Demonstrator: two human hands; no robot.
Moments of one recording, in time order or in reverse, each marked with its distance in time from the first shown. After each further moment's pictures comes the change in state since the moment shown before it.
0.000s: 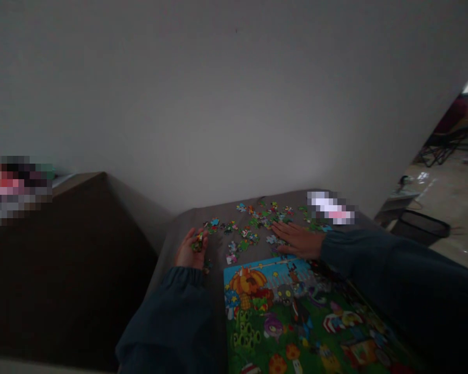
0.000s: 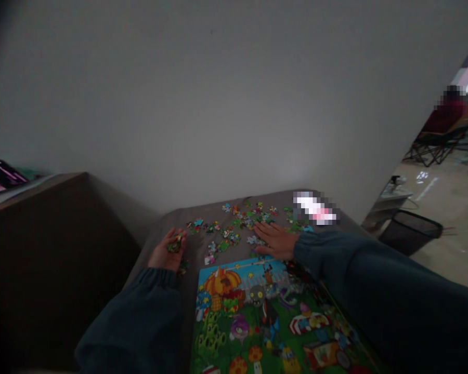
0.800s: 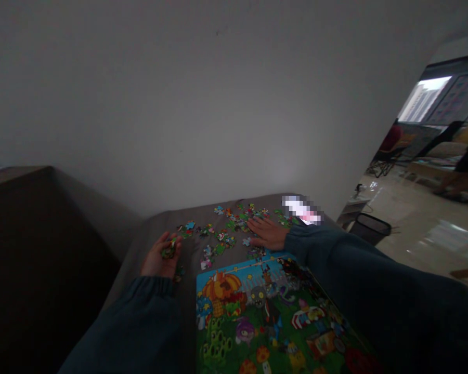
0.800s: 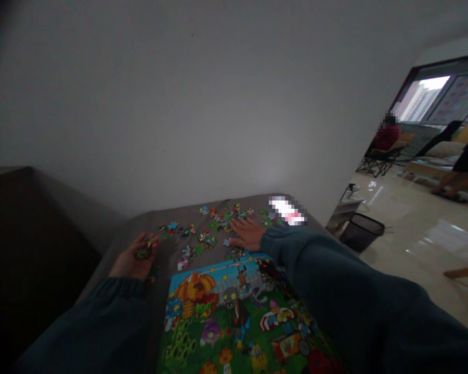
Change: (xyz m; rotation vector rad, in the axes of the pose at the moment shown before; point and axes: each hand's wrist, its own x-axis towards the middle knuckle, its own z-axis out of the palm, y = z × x) left_hand 0.004 0.002 0.001 0.003 -0.041 -0.027; right_hand 0.018 -0.002 -0.020 -0.086 -0.029 0.056
